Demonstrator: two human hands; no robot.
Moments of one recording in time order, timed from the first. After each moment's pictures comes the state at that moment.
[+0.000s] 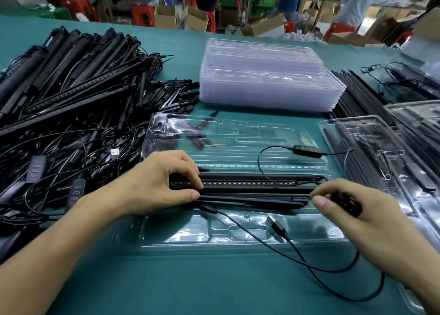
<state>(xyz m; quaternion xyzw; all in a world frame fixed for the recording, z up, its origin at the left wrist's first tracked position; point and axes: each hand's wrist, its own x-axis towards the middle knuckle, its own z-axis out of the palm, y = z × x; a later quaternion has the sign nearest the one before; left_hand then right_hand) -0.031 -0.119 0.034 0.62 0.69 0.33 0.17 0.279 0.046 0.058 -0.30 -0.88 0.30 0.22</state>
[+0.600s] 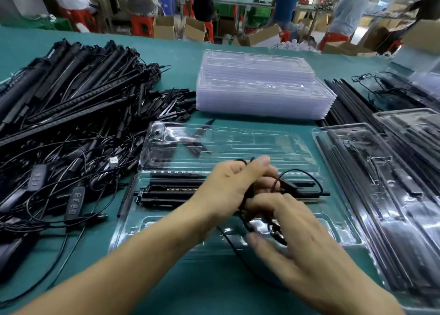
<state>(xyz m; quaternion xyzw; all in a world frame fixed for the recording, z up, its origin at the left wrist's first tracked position) 0.083 -0.065 0.067 0.32 0.54 0.60 0.50 0.239 -0.010 0.057 -0.11 -0.95 0.22 0.21</state>
